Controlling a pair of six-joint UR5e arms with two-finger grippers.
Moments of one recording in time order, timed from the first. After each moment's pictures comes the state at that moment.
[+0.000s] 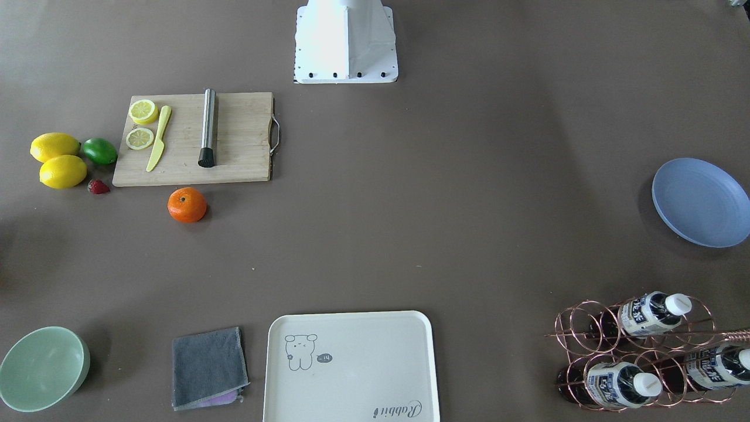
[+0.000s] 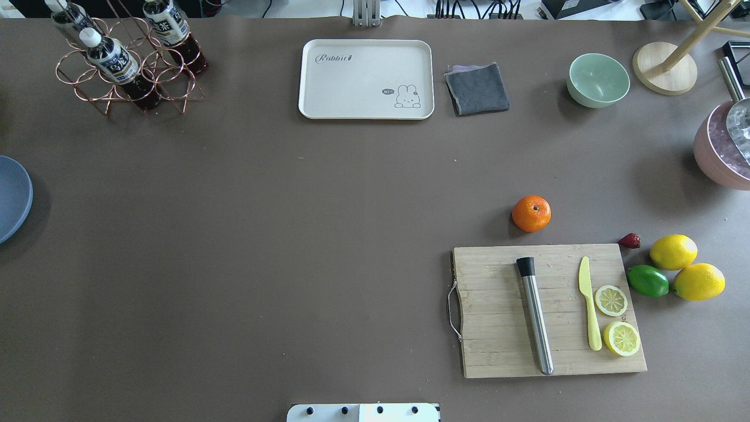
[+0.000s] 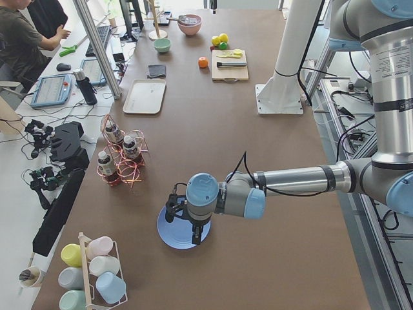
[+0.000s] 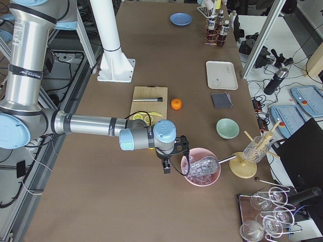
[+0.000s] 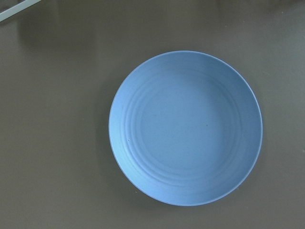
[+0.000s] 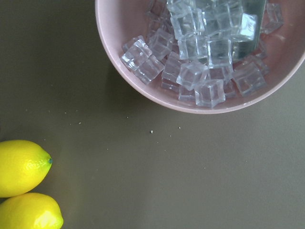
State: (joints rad) left arm -1.57 -1.39 -1.56 -1.93 -2.40 -0.05; right arm 1.46 -1.80 1.71 -1.34 2.39 -0.05
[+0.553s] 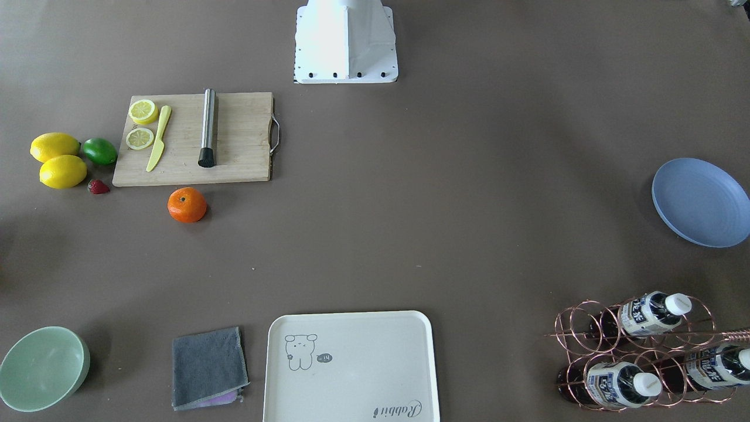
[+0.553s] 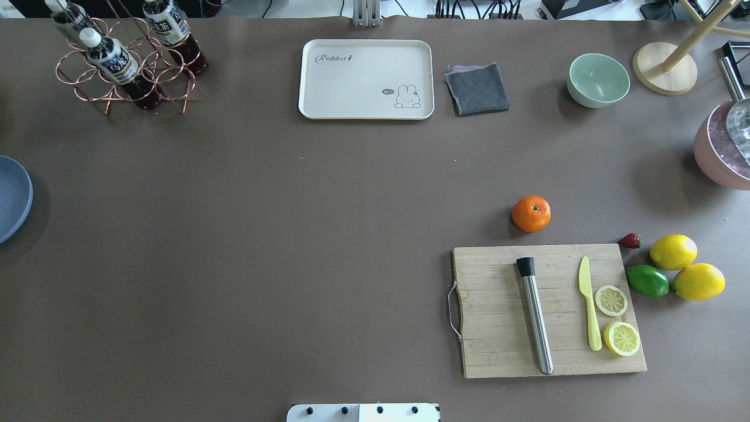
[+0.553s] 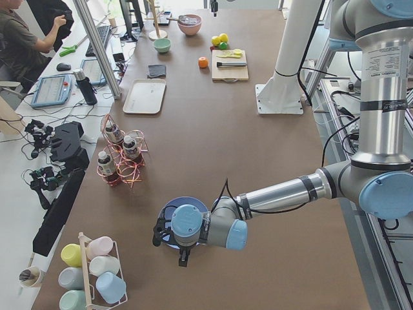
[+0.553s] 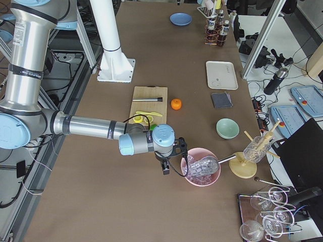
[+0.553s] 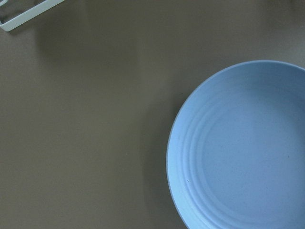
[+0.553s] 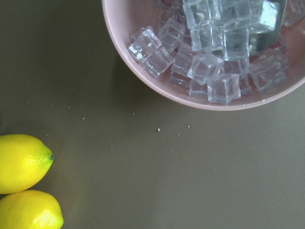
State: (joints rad) left arm -1.54 -1.52 -1.27 -2.10 -2.40 -0.06; right arm 1.44 -1.80 1.67 -1.27 2.41 -0.04
